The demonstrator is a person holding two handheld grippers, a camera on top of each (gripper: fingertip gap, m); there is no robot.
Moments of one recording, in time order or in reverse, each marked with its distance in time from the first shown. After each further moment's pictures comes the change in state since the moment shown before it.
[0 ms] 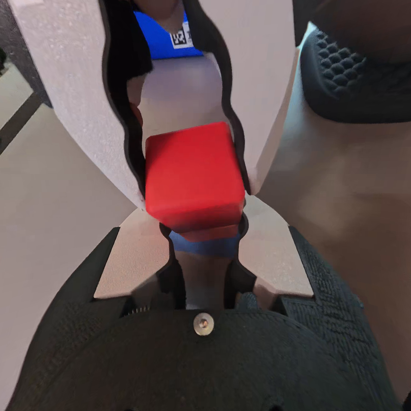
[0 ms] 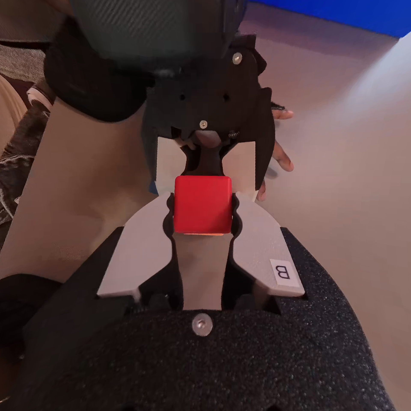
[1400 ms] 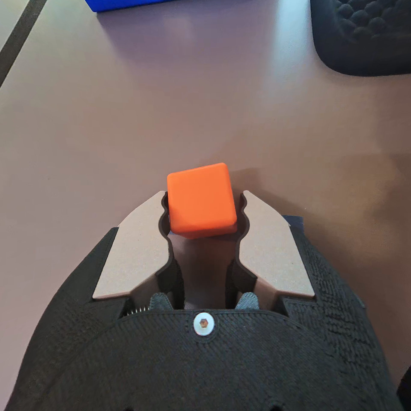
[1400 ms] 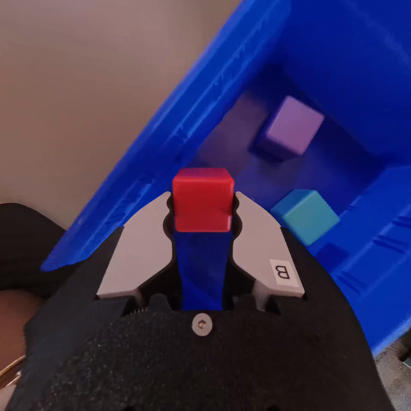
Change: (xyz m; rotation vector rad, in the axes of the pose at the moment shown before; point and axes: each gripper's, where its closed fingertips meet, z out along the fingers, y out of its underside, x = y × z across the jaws) left arm 0.004 0.024 0.003 -0.149 0.023 0.047; right arm -0.033 0.289 -0.208 -0.184 0.586 1.071
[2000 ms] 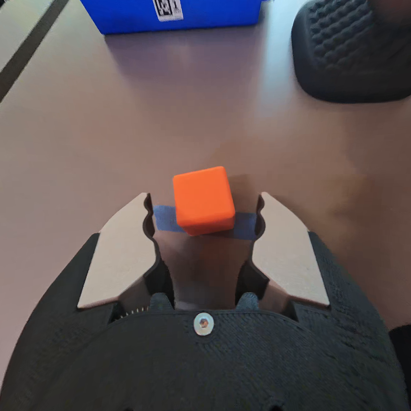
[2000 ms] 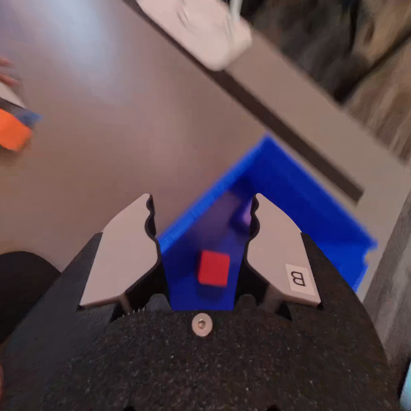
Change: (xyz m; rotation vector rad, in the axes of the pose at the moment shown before) left arm 0.000 -0.009 -0.016 0.079 0.041 -0.049; right arm -0.044 -0.098 -0.070 0.429 0.132 -0.245
